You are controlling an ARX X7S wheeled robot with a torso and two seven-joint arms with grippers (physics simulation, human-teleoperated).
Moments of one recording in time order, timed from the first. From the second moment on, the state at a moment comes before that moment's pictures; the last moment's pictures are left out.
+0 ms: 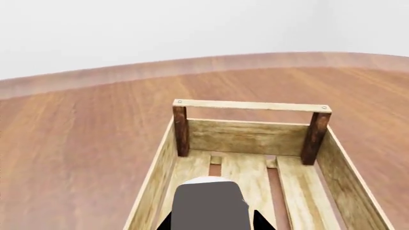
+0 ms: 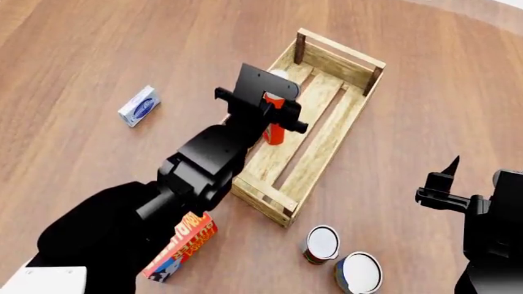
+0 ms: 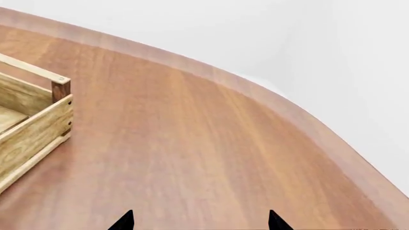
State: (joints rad) left arm -1.33 0.00 1.55 -1.04 -1.24 0.28 -0.13; right arm 0.21 0.43 0.15 -0.52 0.26 0.71 0.45
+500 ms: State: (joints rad) left arm -1.32 0.00 1.54 -1.03 -1.22 0.28 -0.14; right arm 0.21 0.43 0.15 -0.52 0.27 0.72 0.46
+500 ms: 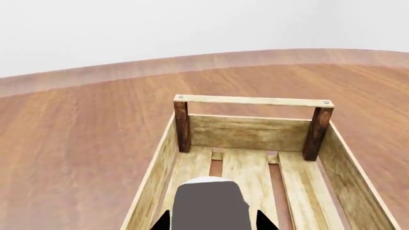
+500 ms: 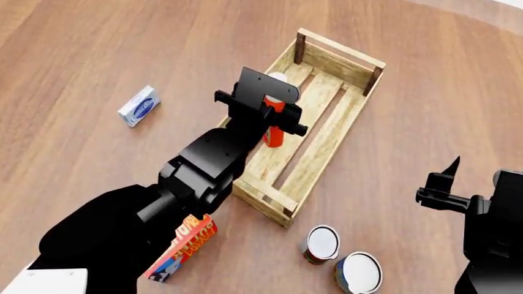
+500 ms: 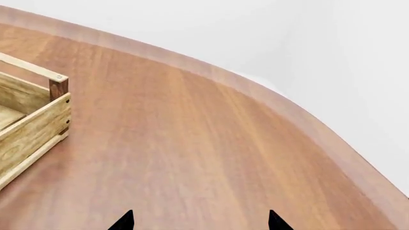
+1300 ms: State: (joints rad) left arm -1.32 0.00 1.54 -1.03 -1.24 0.24 -0.13; right arm 0.20 0.43 0.15 -0.52 0.27 0.71 0.46
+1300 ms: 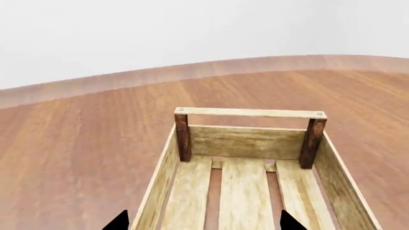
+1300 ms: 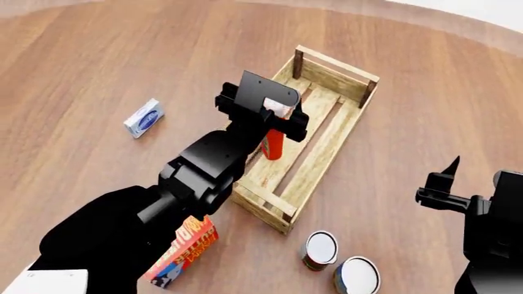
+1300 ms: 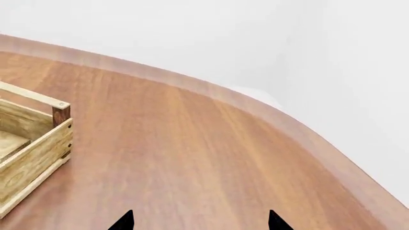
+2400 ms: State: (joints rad) left arm -1.27 -0.29 1.54 -0.61 -1.20 0.40 -0.36; right arm 0.07 0.44 0.19 -0.61 0.32 0.59 0.41
